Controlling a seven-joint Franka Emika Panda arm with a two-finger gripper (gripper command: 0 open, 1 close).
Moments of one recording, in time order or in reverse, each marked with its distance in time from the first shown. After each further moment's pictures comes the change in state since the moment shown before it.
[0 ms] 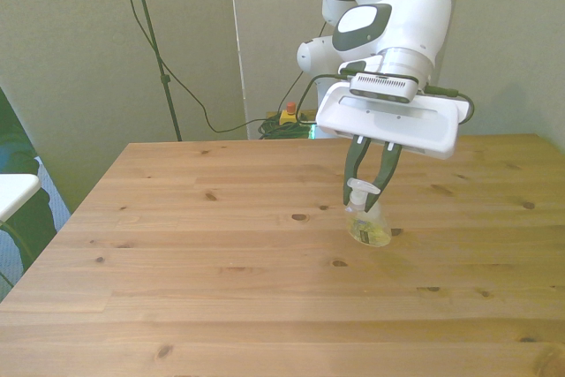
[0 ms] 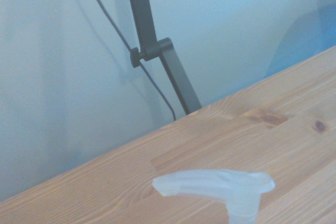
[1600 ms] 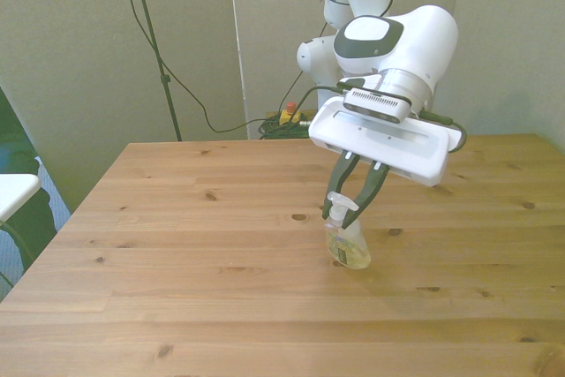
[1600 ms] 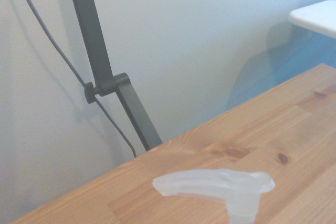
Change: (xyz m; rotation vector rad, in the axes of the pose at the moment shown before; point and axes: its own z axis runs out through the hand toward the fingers) arm -0.002 -0.009 0.036 0.000 0.142 0.029
